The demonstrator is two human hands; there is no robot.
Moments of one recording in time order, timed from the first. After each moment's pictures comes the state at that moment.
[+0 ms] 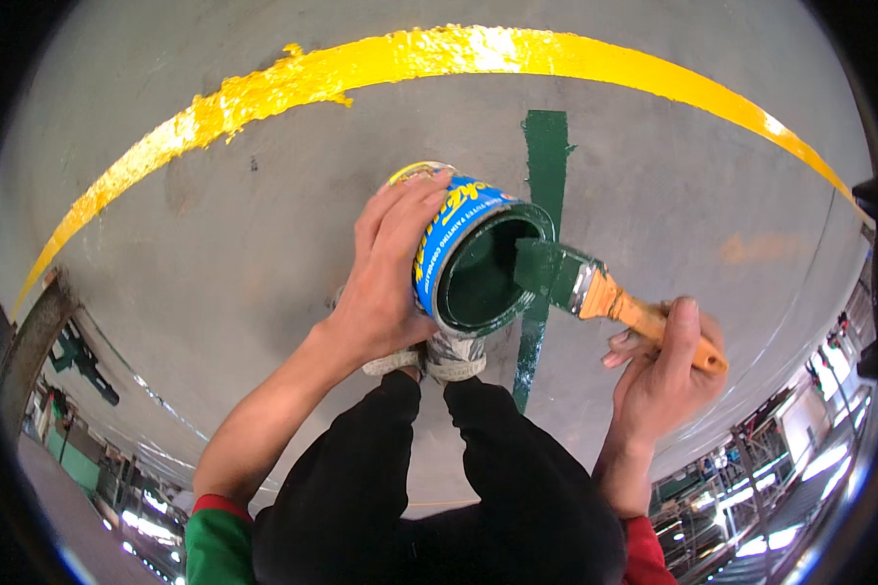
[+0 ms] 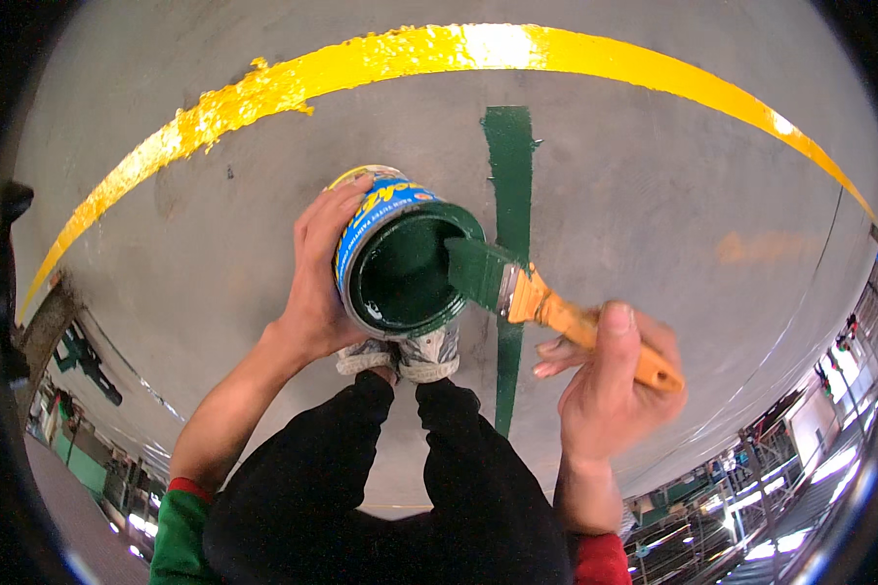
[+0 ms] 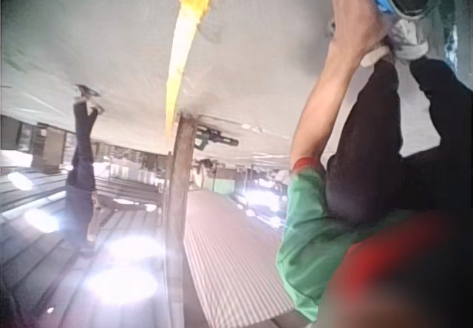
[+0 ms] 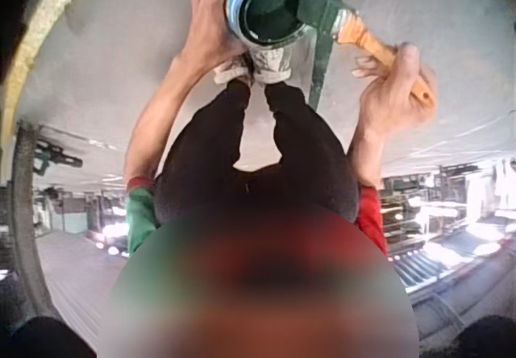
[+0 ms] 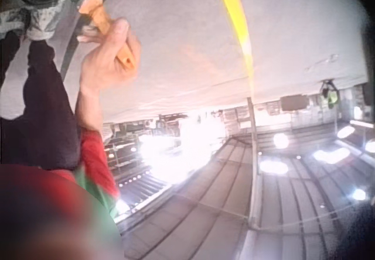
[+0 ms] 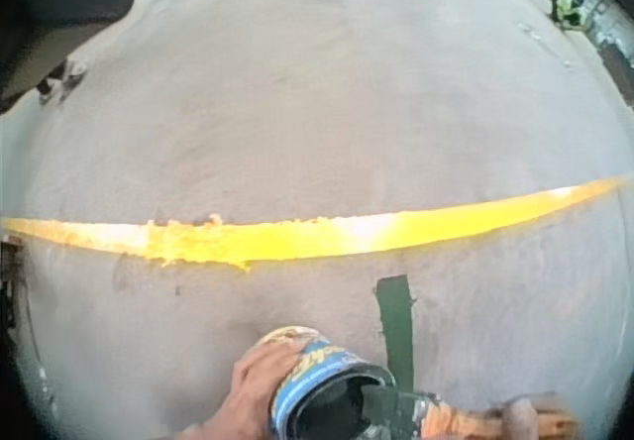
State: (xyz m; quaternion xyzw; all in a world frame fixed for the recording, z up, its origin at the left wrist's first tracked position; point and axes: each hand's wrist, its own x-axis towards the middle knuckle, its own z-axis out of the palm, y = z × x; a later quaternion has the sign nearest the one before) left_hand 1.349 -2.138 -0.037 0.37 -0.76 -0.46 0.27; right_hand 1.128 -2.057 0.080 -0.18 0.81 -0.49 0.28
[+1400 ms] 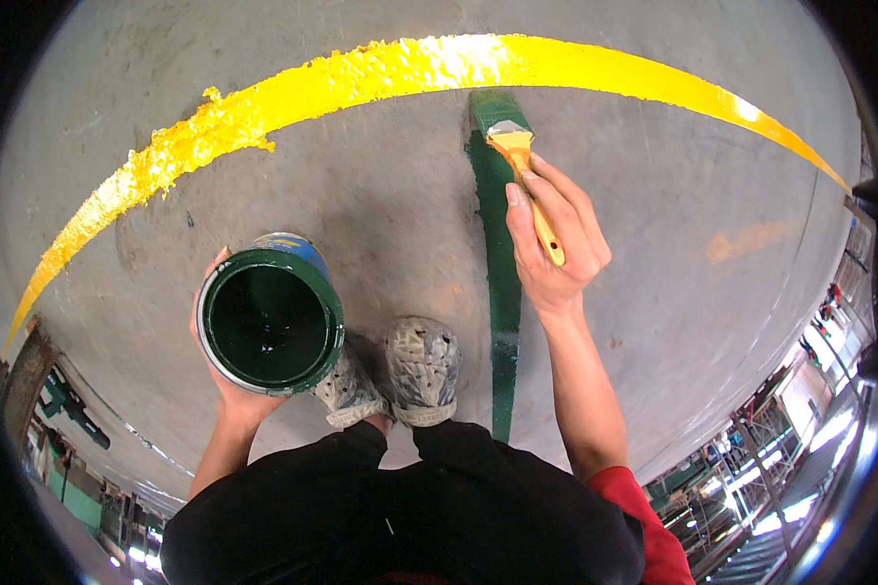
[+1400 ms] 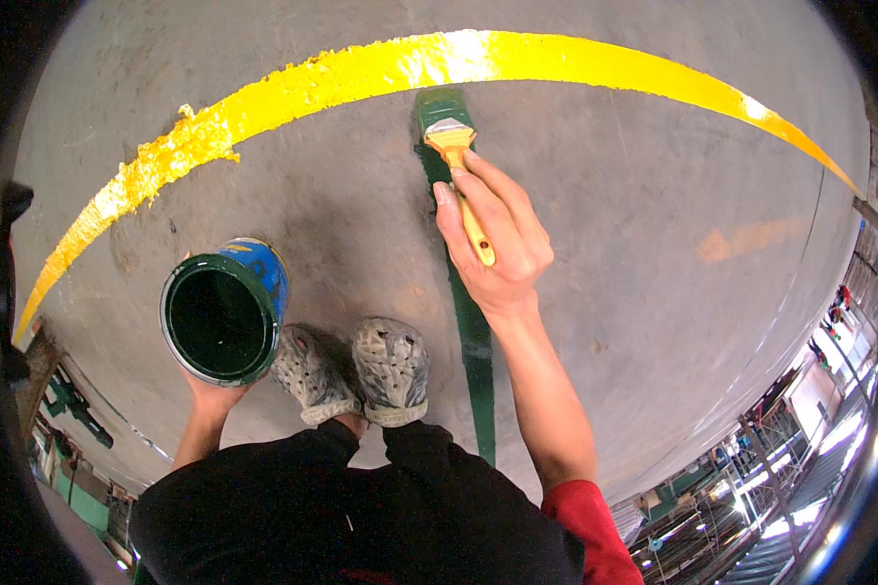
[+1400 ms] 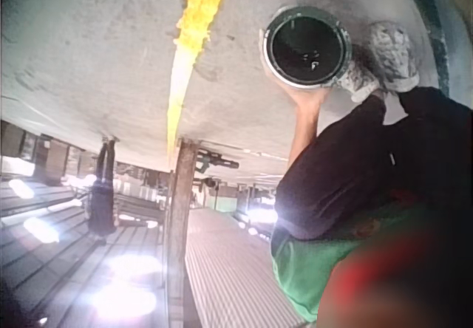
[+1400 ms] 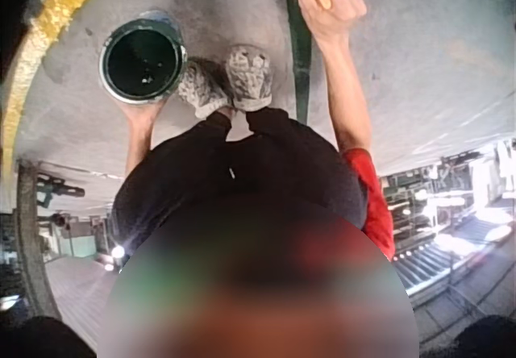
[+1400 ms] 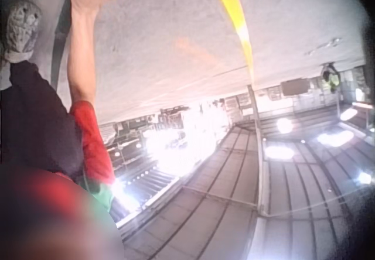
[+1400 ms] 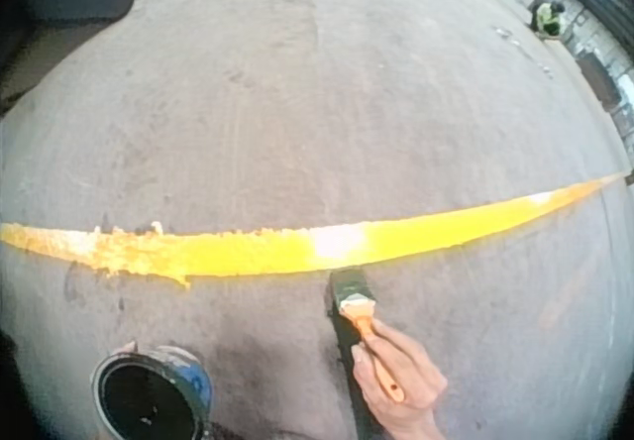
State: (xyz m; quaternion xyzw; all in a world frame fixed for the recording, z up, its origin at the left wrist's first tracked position) left_hand 1.438 -2.106 -0.078 0.56 -0.63 -0.49 0.21; right_hand 1.074 -2.105 -0.111 -0.59 0.69 -0.41 0.08
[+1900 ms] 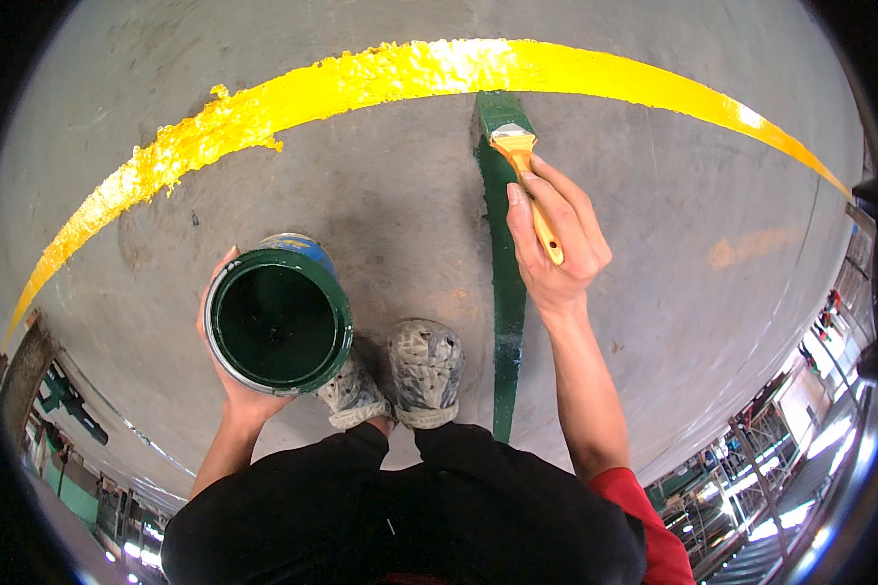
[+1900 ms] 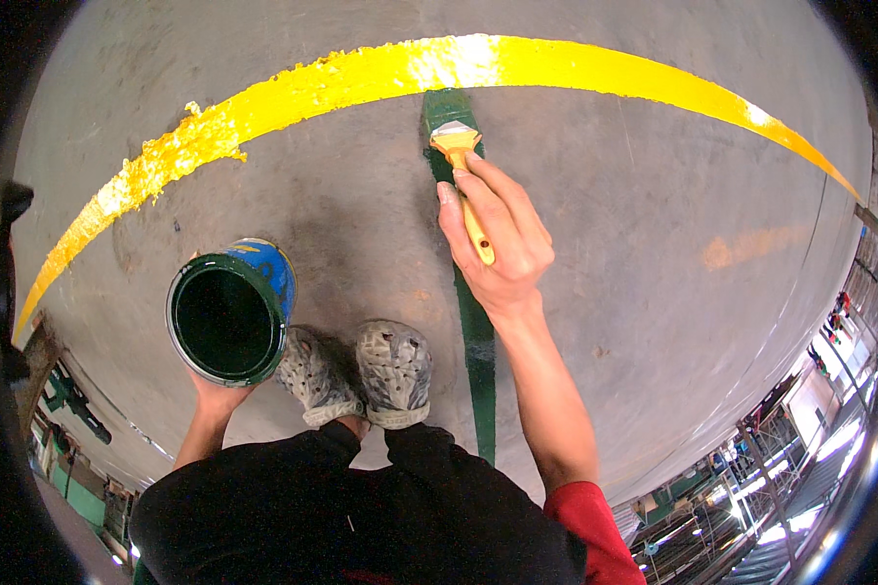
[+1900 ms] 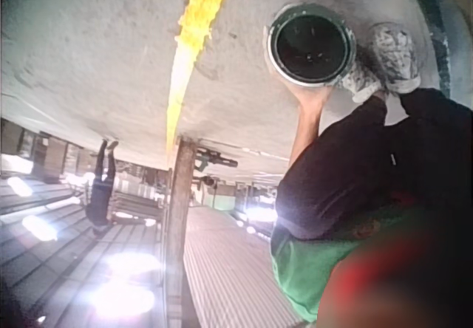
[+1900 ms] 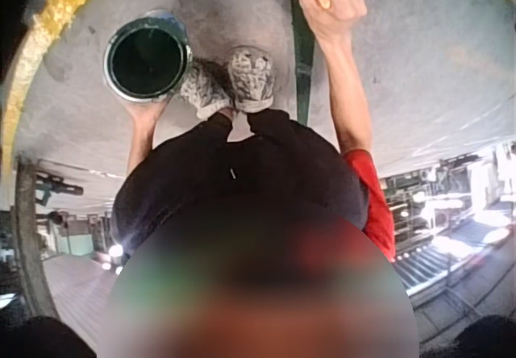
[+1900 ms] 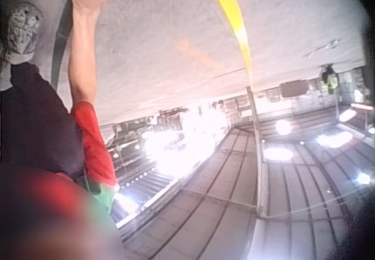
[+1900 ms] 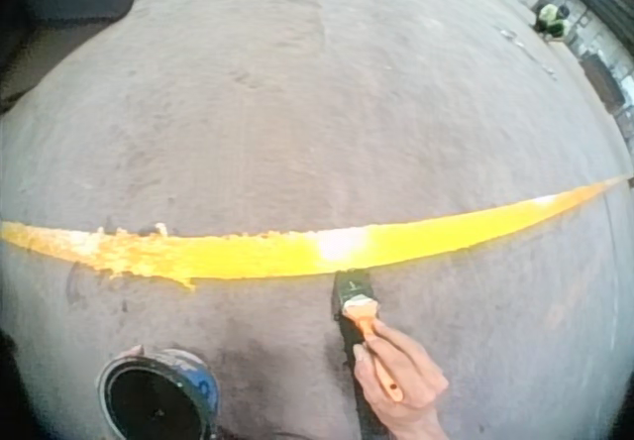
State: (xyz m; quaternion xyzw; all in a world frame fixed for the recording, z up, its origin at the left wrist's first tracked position) left_hand 1.437 -2.104 -0.079 0.57 -0.62 -0.50 0.19; right_hand 1.073 -2.112 -0.116 -0.60 0.68 -0.41 0.08
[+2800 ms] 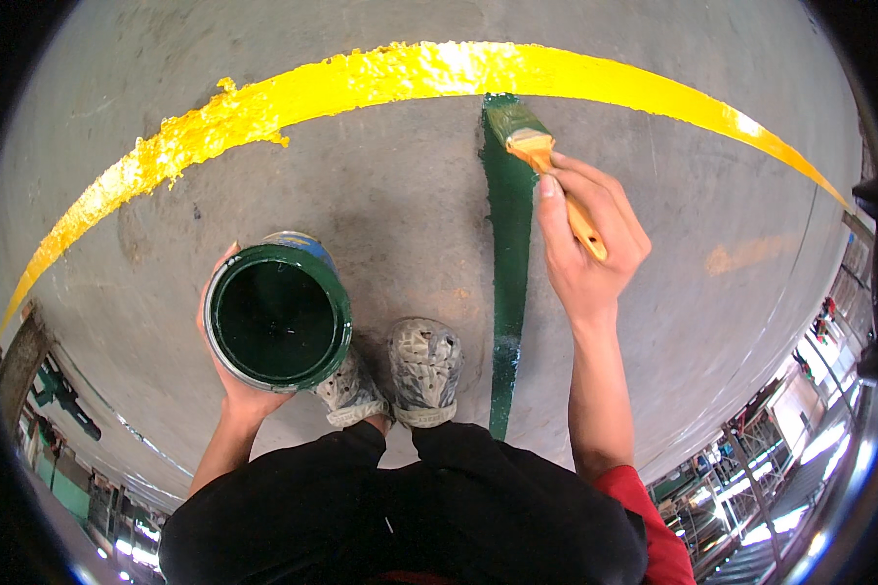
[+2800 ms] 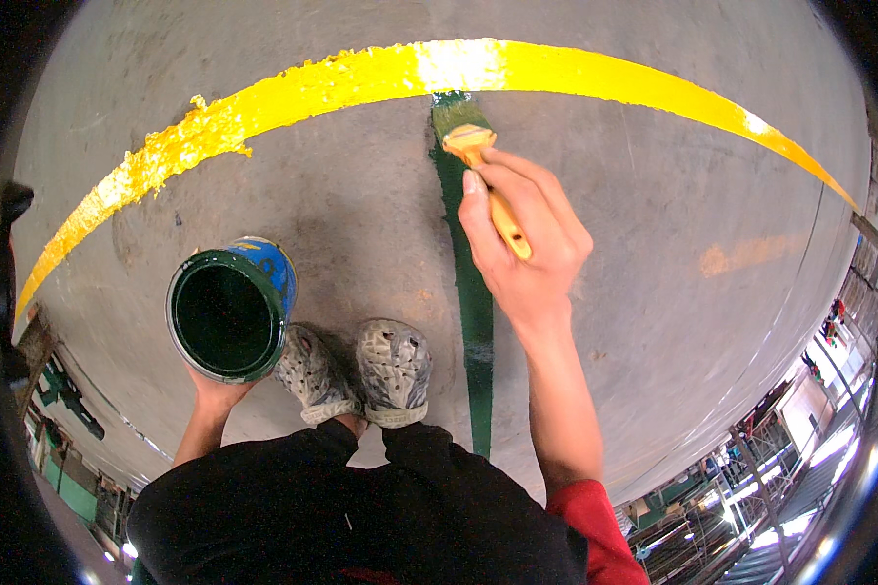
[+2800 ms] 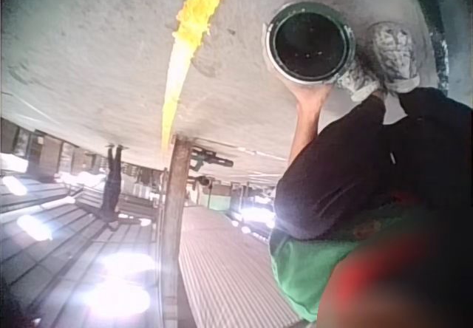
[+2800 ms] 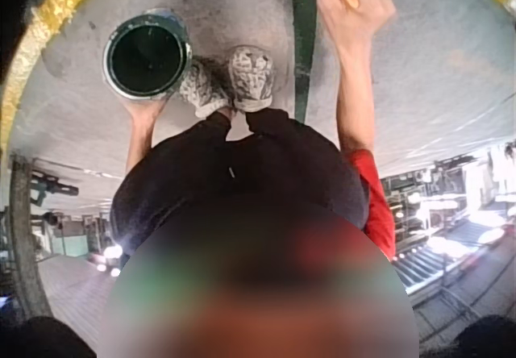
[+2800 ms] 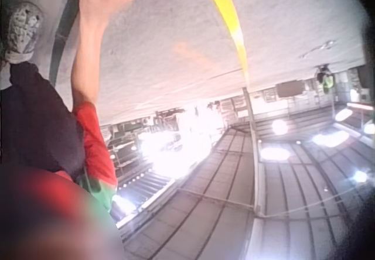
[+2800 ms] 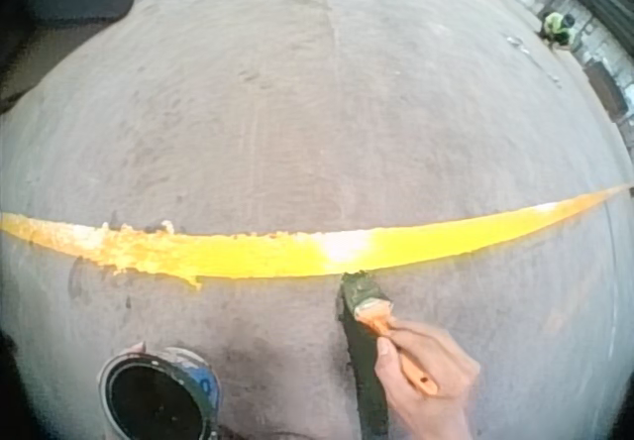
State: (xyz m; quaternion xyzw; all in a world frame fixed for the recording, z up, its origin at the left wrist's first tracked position) left_hand 1.435 -2.105 -0.081 0.57 -0.63 -0.49 0.20; right_hand 1.058 -2.132 -0.077 -0.58 0.72 -0.38 0.13
